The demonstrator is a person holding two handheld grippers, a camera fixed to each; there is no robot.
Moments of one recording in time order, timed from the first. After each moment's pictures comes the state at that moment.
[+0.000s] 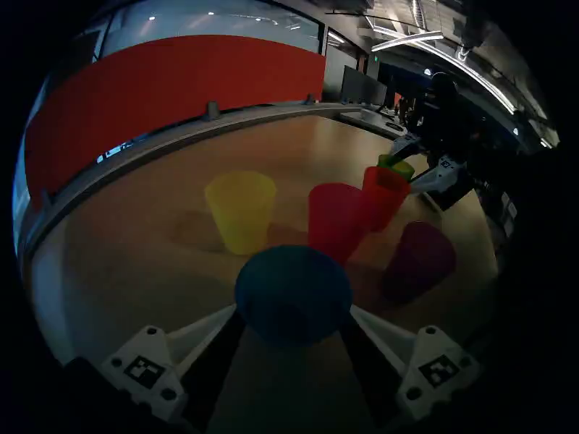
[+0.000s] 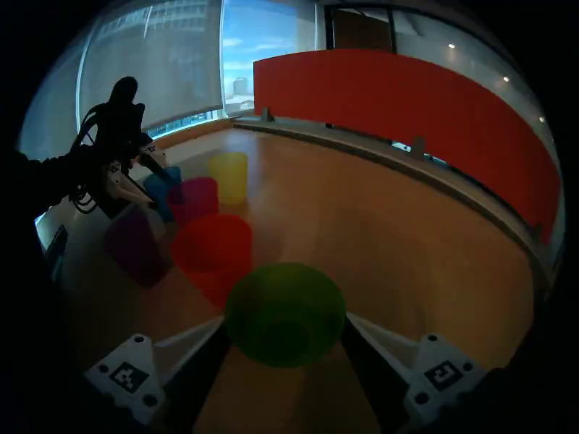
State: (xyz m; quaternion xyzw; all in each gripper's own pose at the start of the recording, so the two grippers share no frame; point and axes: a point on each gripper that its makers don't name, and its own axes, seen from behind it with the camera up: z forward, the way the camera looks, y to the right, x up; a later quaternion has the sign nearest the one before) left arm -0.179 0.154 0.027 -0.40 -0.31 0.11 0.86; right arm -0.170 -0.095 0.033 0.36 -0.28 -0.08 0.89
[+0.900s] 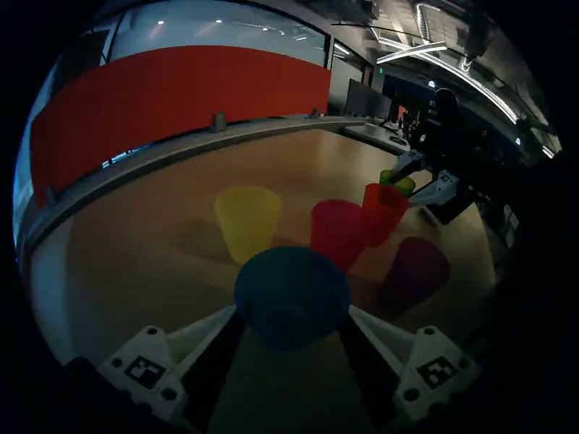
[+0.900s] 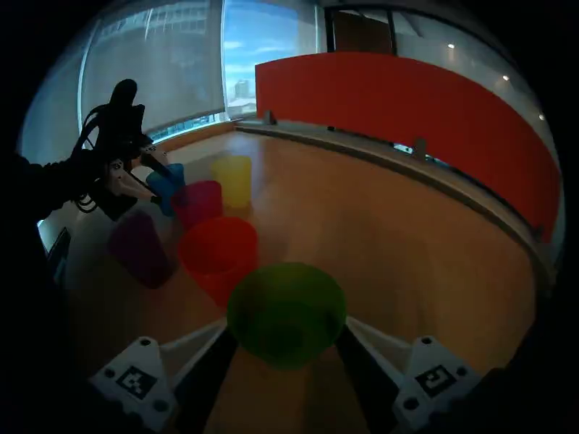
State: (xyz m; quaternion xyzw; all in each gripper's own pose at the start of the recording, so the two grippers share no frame) left arm -0.162 0.152 0.028 -0.39 -0.28 0.09 0.87; right arm -0.165 -0.097 0.029 0.37 -0.28 -0.08 0.89
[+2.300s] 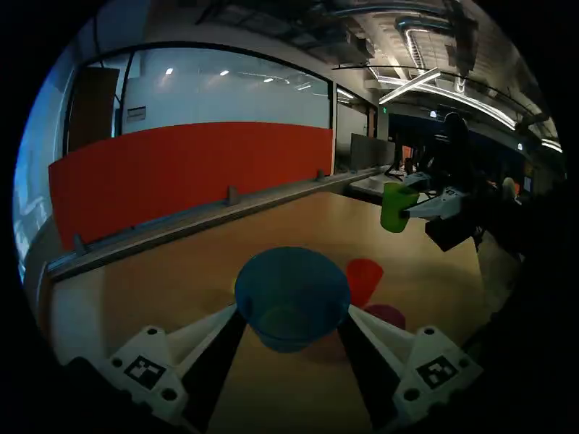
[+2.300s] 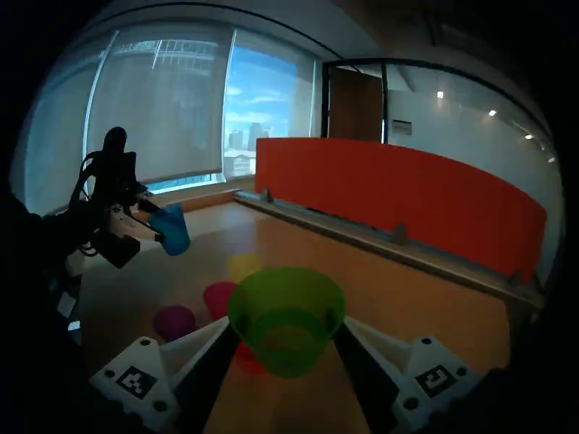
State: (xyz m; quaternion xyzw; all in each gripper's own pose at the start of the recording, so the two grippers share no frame) left arm -0.040 0.151 0.010 -0.37 -0.15 0.07 0.91; right arm -0.017 -0.106 0.014 0.35 -0.14 -0.05 0.93
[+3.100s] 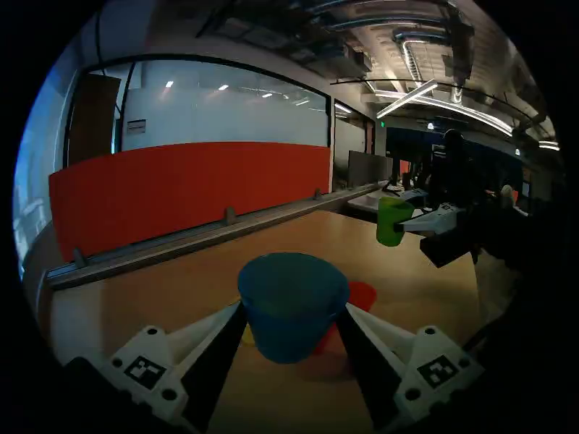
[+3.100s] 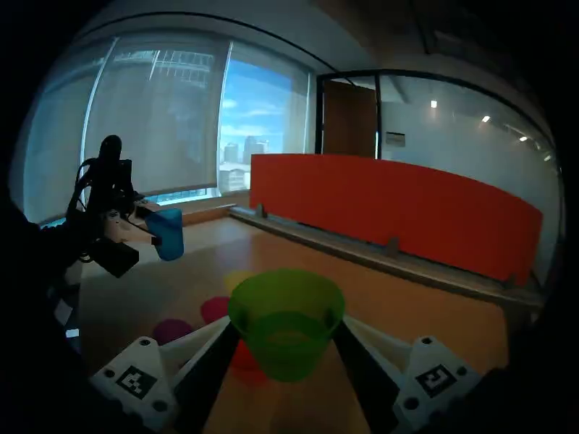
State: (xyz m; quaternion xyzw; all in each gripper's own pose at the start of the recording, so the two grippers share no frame) left arm -0.011 0.163 0.009 -0.37 -0.12 0.05 0.92; right arm 0.002 -0.102 0.018 0.34 -0.10 -0.04 0.93
